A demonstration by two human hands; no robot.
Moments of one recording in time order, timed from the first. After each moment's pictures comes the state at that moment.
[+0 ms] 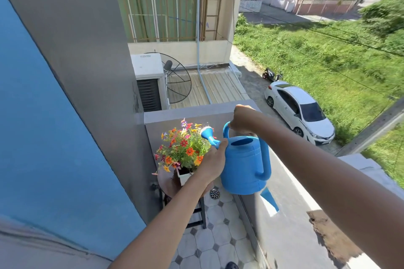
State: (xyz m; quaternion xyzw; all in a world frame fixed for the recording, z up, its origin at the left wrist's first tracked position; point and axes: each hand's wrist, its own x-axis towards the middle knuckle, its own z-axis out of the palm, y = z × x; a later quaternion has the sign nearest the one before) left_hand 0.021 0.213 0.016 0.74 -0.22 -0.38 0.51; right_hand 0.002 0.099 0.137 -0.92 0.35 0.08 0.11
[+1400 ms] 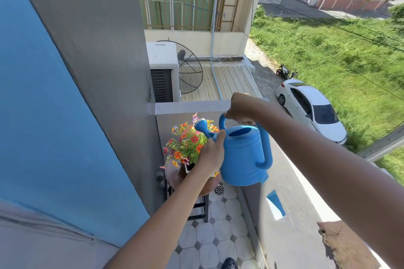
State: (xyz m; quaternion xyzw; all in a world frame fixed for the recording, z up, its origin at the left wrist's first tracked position) left_hand 0.059 0.221 0.012 0.74 -0.16 -0.34 0.56; right_hand 0.061 0.108 0.146 -0.94 0.30 0.11 0.15
